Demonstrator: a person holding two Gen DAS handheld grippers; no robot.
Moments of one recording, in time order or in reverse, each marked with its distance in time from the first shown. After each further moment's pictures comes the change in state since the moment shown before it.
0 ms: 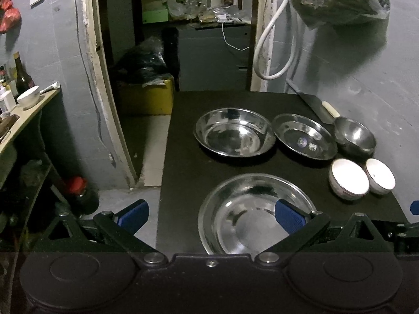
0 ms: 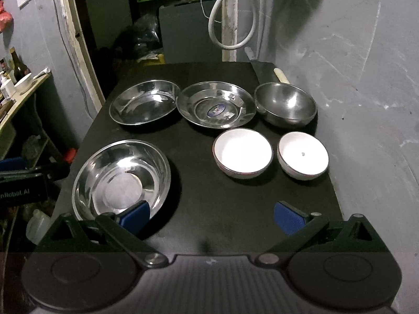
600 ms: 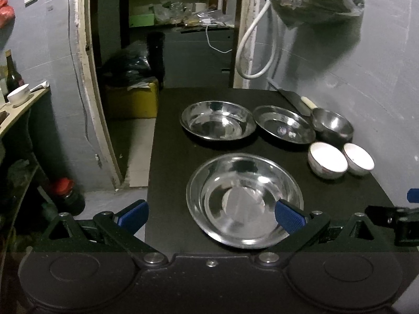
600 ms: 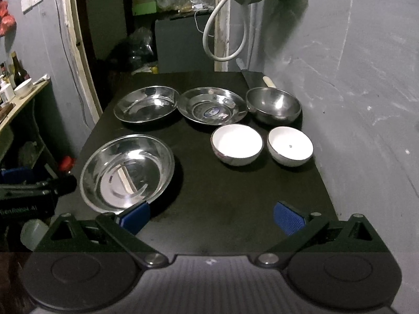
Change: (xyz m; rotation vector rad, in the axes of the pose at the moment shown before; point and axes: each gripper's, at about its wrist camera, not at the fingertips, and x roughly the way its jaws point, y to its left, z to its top) left arm -0.023 0.002 -0.040 0.016 -0.026 -0.077; right arm -0.033 0.006 -0.039 0.007 -0.076 -0.043
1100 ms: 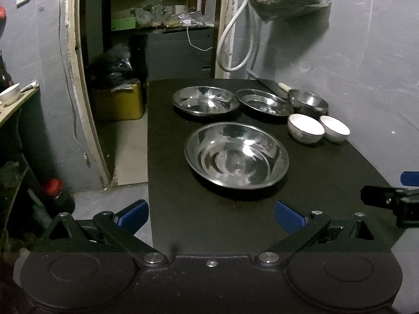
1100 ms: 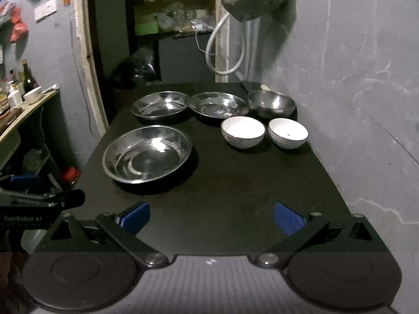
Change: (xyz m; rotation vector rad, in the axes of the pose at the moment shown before) left arm -0.039 0.022 -0.064 0.062 -0.022 -0.089; right arm -0.049 0.027 -0.070 0.036 -0.113 -0.022
